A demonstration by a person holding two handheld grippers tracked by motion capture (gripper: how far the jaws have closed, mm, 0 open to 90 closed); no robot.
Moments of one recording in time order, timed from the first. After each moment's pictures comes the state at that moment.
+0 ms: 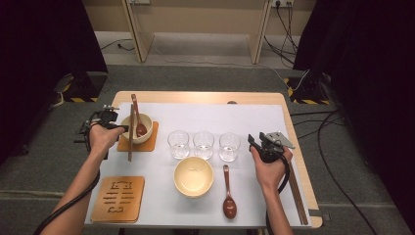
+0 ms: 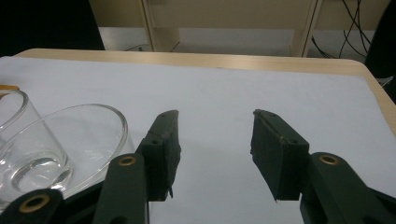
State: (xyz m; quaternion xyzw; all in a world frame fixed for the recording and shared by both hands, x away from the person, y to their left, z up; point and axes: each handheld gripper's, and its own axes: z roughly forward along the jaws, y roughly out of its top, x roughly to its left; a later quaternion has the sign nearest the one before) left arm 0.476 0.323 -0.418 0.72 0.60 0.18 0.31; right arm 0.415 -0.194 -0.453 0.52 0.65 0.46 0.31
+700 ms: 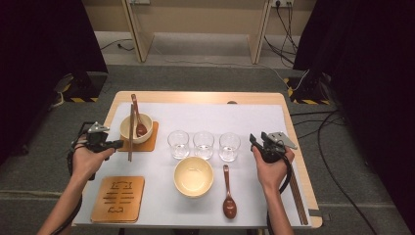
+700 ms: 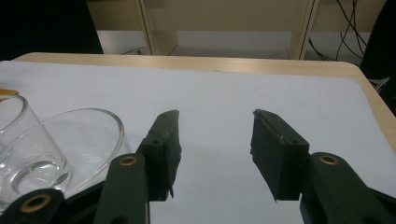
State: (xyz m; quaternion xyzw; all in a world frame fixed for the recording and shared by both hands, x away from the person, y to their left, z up) left arm 0.405 0.337 -0.430 0.76 0.51 0.19 0.36; right arm 0.413 -0.198 -0.450 0.52 0.65 0.46 0.31
